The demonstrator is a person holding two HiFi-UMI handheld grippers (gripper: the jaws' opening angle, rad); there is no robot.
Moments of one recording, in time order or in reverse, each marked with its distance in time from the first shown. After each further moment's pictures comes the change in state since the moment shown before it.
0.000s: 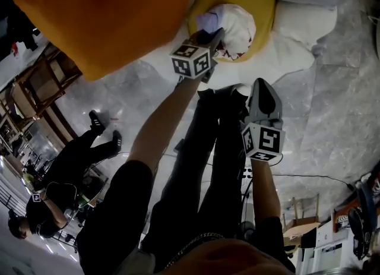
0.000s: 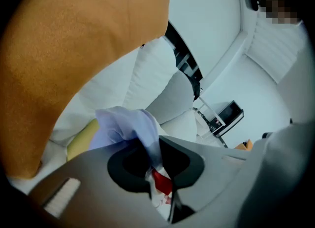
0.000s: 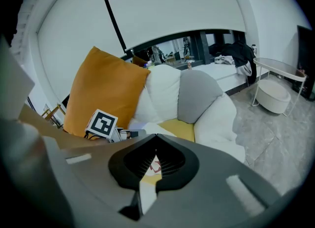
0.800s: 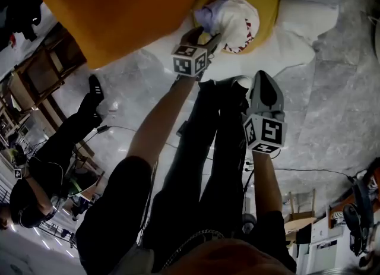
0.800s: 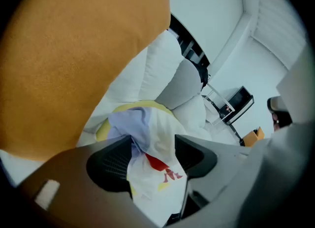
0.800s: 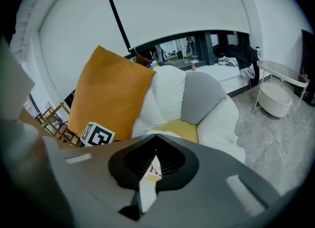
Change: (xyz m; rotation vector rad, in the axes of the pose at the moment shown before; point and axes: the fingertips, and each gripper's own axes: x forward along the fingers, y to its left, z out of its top) left arm -0.043 0.036 -0.044 0.072 0.116 0.144; right arm -0.008 0.018 0.007 -0.027 0.019 0.013
